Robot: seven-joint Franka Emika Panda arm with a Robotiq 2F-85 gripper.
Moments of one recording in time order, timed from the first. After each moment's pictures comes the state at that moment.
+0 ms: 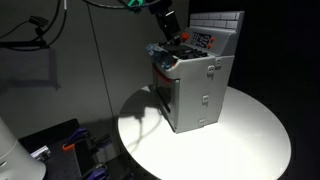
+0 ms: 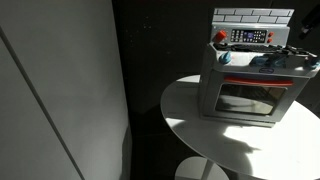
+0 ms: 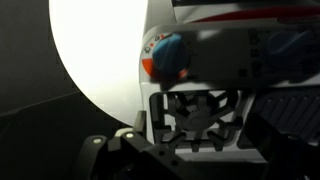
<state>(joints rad) -0.15 -0.25 0.05 -2.29 -0.15 2.44 0.47</state>
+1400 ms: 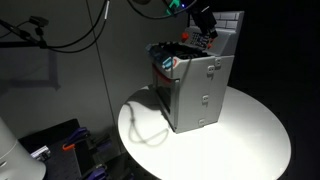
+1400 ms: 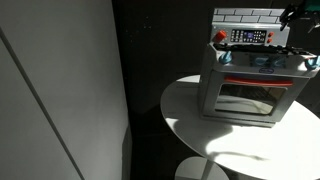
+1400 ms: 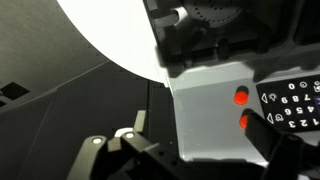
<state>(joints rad) -0.10 0.09 -0.04 -1.92 -0.44 2.48 0.81</state>
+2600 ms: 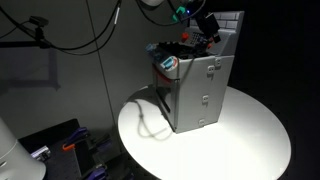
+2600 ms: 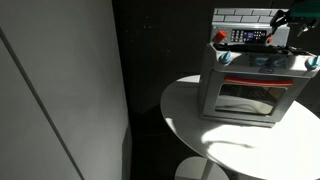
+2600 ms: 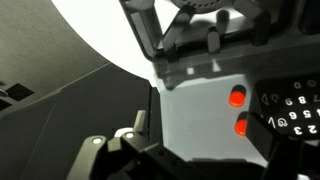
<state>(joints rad) -0.02 0.20 -0.12 -1.81 -0.44 2.46 0.84</state>
